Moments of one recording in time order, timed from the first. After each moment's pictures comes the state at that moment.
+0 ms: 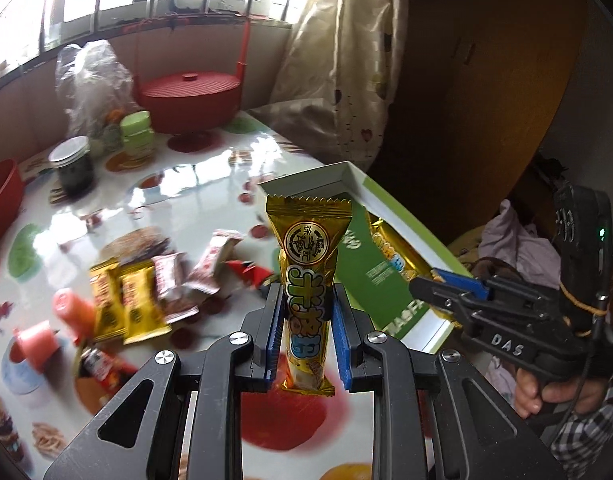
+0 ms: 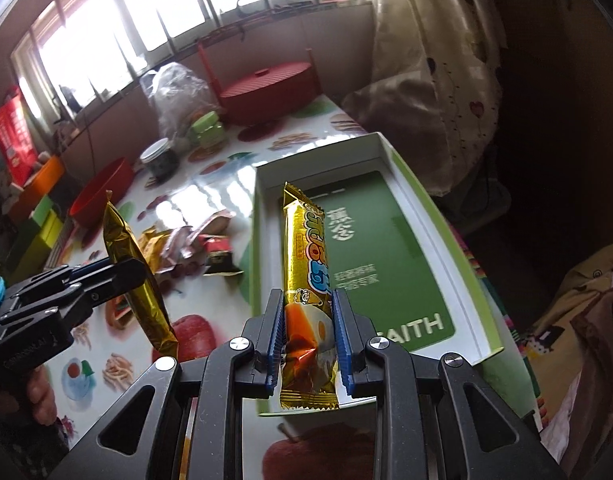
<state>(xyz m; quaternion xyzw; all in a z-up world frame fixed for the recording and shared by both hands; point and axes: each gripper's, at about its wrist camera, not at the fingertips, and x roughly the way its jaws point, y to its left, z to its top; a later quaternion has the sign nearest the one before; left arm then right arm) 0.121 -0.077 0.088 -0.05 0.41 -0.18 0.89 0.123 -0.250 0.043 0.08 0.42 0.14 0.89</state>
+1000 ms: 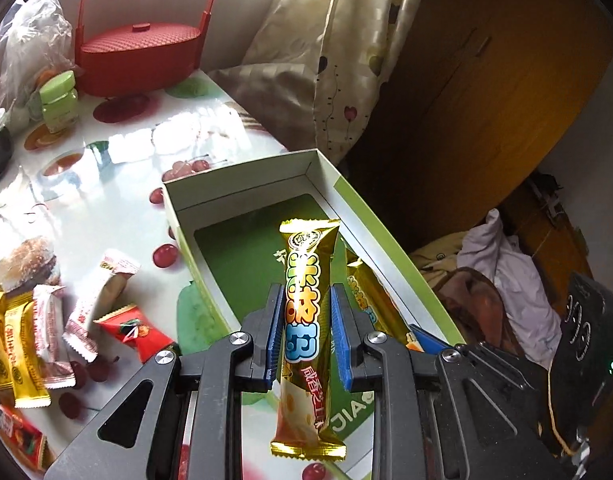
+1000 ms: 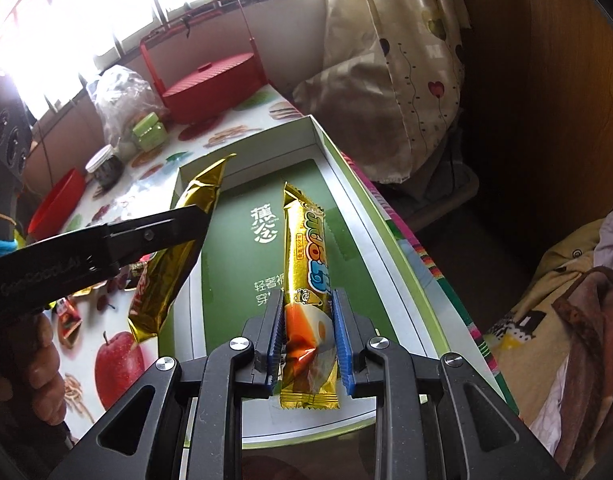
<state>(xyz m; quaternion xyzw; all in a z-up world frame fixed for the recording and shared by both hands) 0.203 -0.140 0.049 -0.10 0.47 -0.21 0.85 0.151 -0.277 0.013 0.08 0.44 0.08 0.89</state>
